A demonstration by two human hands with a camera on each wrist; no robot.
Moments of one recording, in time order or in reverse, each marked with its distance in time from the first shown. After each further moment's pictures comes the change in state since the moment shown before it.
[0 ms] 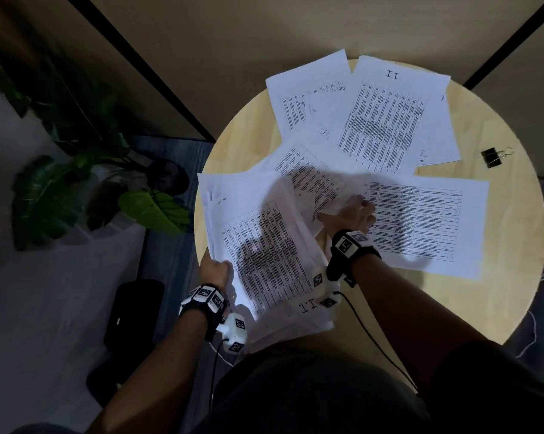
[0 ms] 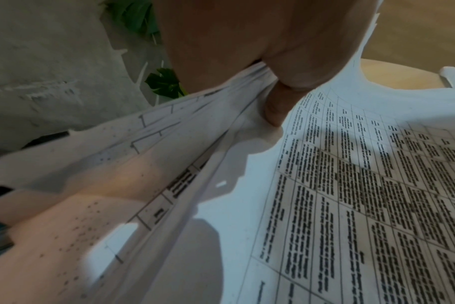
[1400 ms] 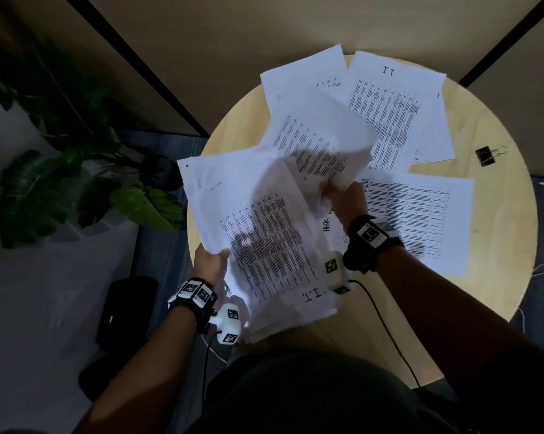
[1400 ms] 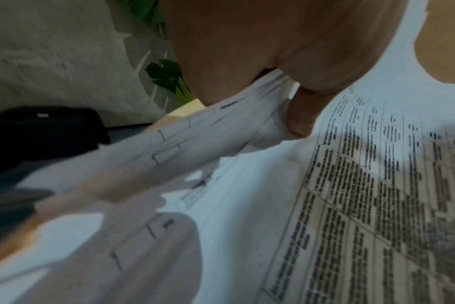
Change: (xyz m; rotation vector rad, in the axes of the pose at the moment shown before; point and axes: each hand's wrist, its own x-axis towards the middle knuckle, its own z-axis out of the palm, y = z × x) left_hand 0.004 0.013 -0.001 -0.223 -0.050 0.018; right_hand 0.021 -0.014 -0.031 0.458 -0.202 -0.217
